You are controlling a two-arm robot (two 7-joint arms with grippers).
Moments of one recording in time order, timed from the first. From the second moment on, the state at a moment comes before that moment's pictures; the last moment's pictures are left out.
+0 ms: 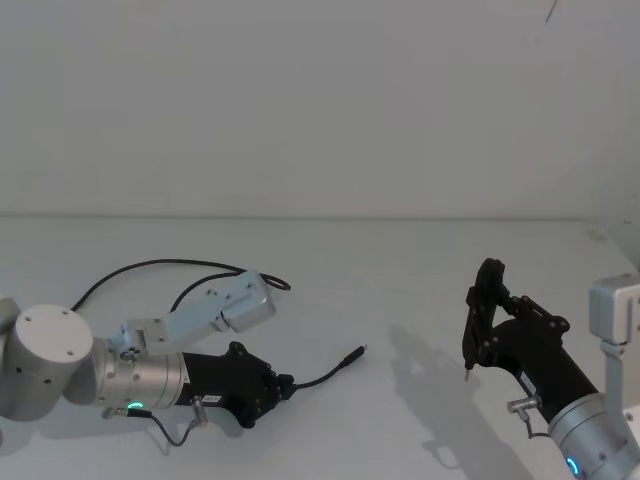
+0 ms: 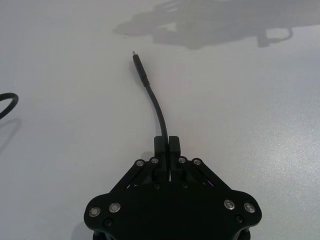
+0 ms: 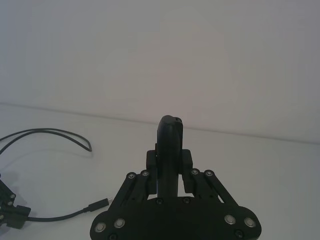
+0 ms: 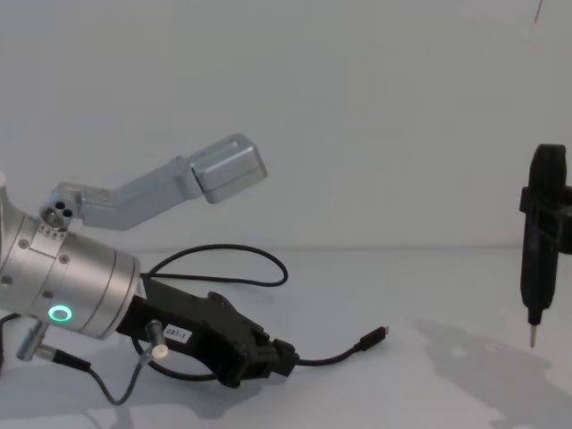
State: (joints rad) left arm -0.66 0.49 0.76 -1.31 -0.27 0.27 -0.79; right arm -0.01 0.34 -0.23 -1.77 0.29 0.03 0.07
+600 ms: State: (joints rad) left arm -0.64 0.50 0.75 -1.35 -0.30 0.20 -0.80; right arm 0.01 0.33 -0.16 -1.84 0.35 0.02 0.10
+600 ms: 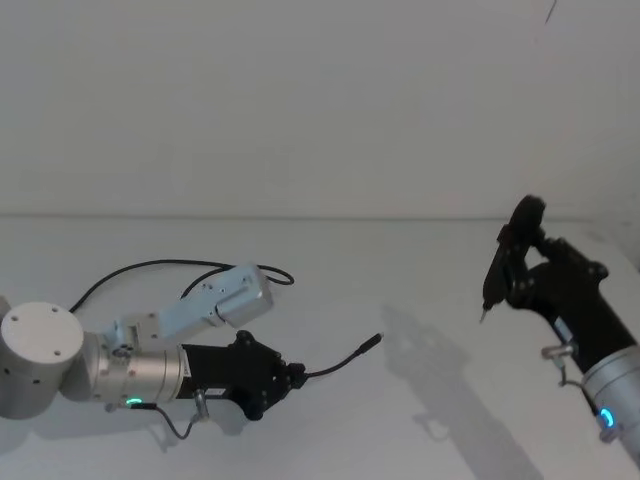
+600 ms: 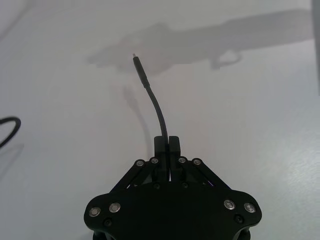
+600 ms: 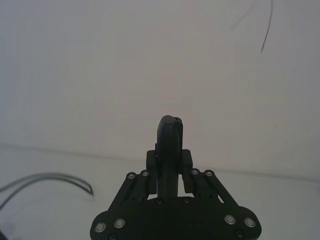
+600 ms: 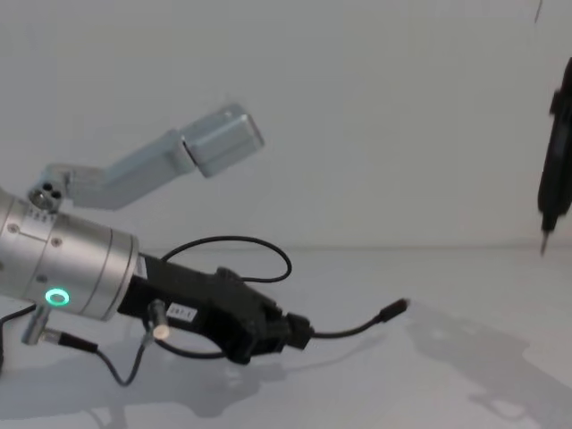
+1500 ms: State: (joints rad) left arm -0.62 0.54 0.71 -1.44 -0.37 0.12 -0.82; right arm 0.11 0.33 -0.09 -1.85 0.57 0.19 0.18
